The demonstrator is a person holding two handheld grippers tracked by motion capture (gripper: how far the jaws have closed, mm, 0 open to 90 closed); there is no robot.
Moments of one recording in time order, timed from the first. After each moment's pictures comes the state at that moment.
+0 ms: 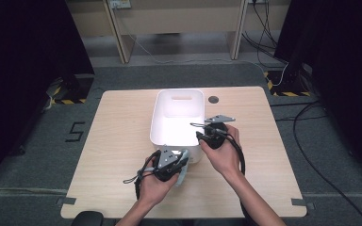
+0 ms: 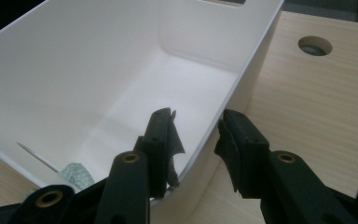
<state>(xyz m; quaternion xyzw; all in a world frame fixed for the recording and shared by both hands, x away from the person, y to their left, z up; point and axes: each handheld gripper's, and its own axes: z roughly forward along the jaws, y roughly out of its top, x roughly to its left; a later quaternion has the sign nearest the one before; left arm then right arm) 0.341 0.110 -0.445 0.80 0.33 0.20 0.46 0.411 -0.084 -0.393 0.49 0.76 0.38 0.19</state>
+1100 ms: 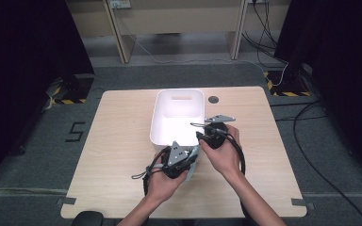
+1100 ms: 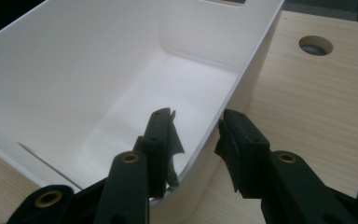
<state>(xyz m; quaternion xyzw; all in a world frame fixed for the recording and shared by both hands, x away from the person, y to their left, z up) 0.346 0.083 -0.432 0.81 0.30 0.20 0.47 0.412 -0.085 -0.393 0.49 0.76 0.38 0.18</state>
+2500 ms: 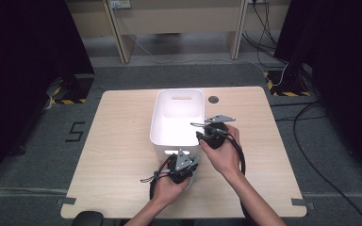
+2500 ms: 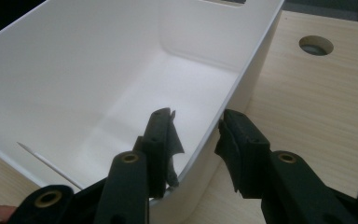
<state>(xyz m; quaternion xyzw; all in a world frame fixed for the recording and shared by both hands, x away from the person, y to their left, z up) 0.356 0.073 -0.493 0.83 0.31 0.18 0.42 0.412 -0.085 -0.393 0.49 0.76 0.38 0.18</state>
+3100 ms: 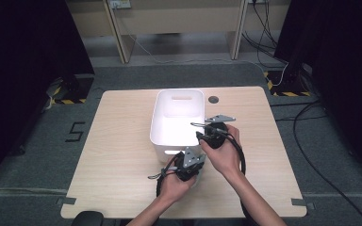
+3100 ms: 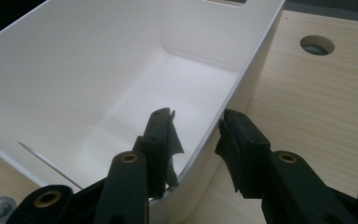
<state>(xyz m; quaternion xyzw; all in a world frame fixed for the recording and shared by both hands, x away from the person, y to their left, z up) 0.364 0.054 -0.489 0.83 0.31 0.18 0.43 0.412 -0.085 -0.393 0.49 0.76 0.38 0.18</state>
